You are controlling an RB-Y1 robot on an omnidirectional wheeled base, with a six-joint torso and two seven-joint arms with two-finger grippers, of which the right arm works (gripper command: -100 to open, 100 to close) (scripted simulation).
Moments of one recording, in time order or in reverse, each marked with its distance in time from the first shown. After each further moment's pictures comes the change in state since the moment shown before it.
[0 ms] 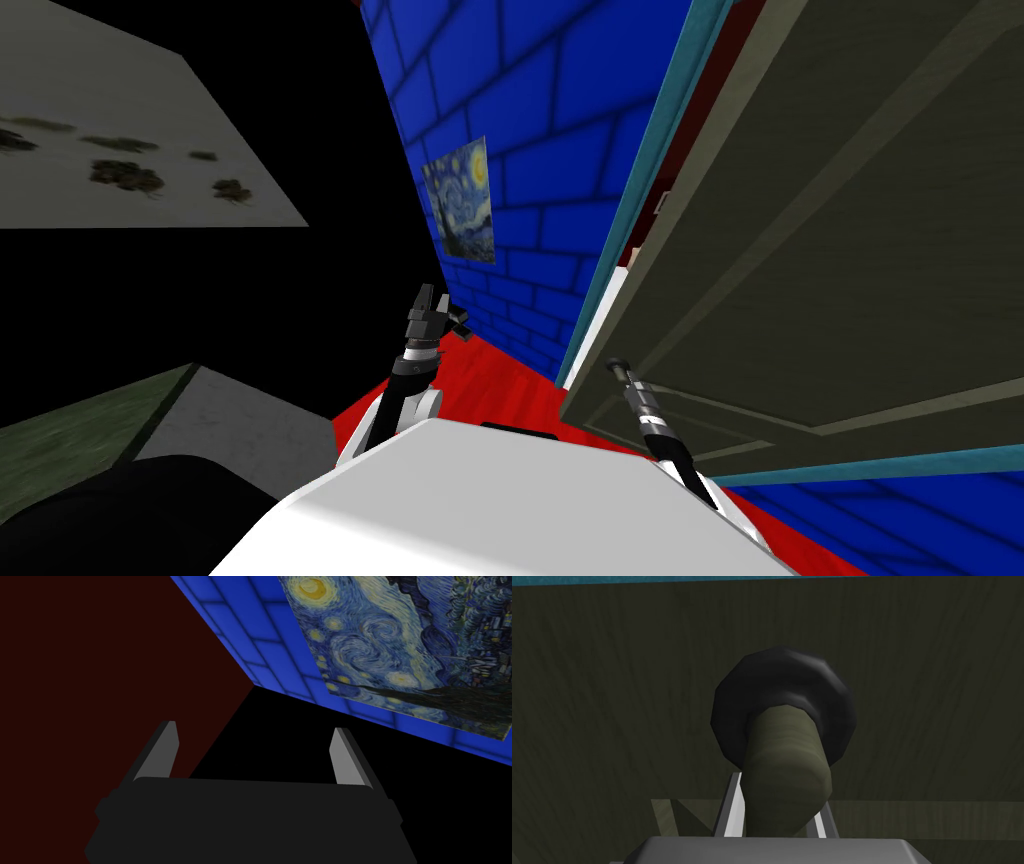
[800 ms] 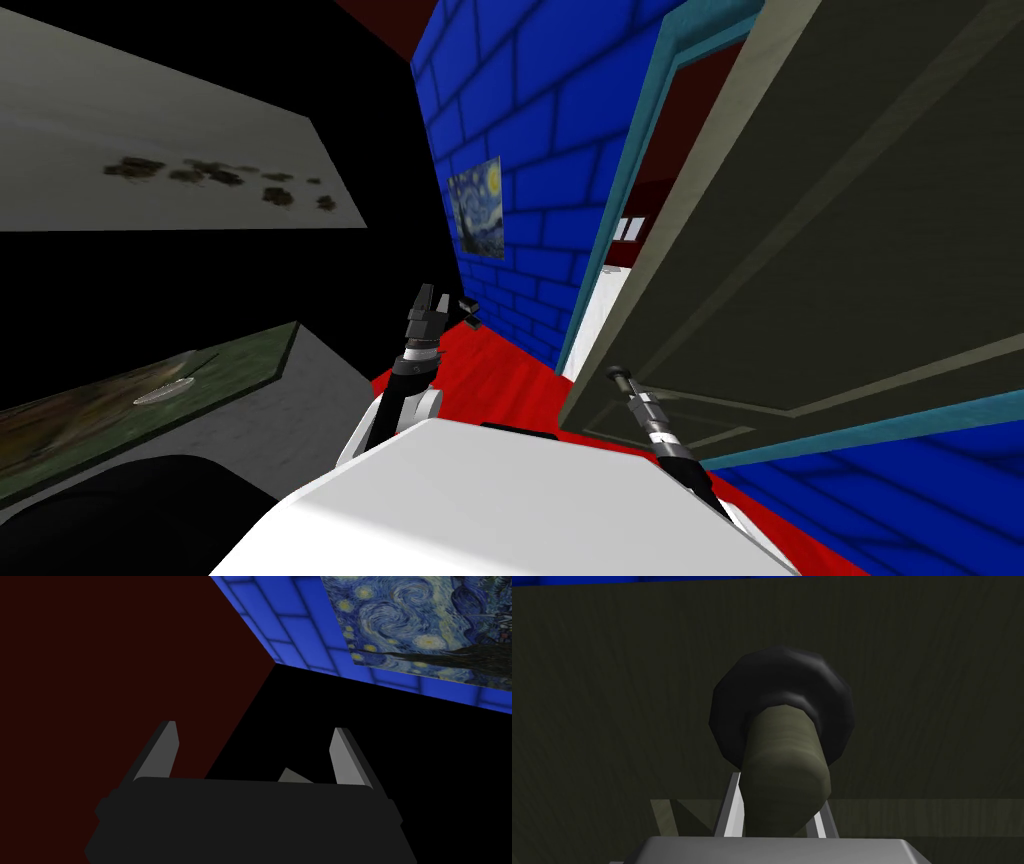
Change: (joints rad) arm 0.085 -0.063 0.072 -0.026 0.028 -0.097 -0.081
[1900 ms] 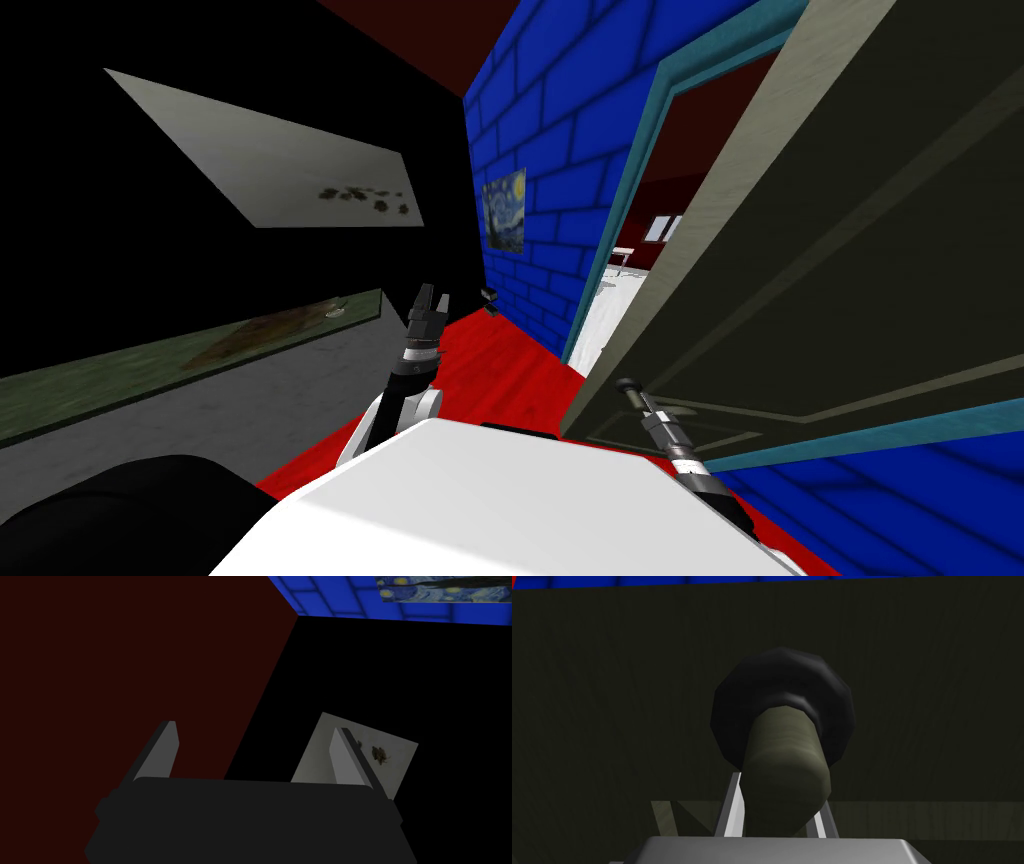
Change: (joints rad) arm 0.067 -0.067 0.030 0.052 0.009 -0.144 -0.069
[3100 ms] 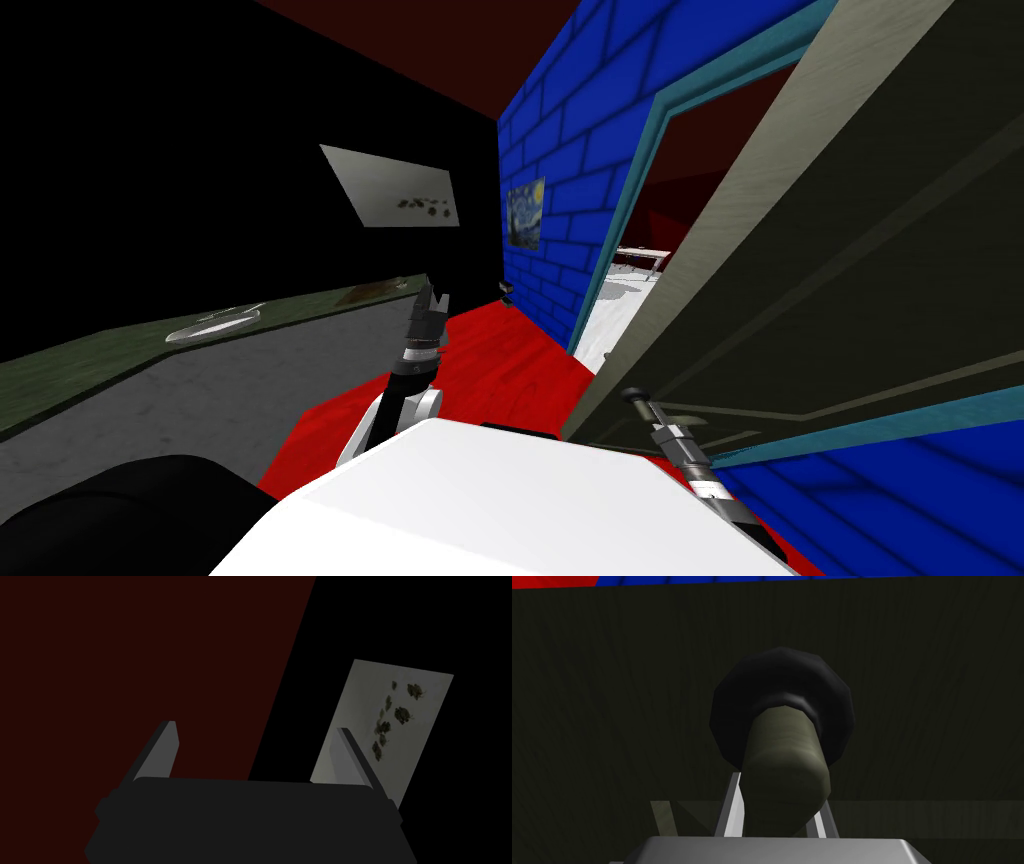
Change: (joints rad) arm 0.016 -0.037 0.022 0.082 0.010 -0.124 -0.038
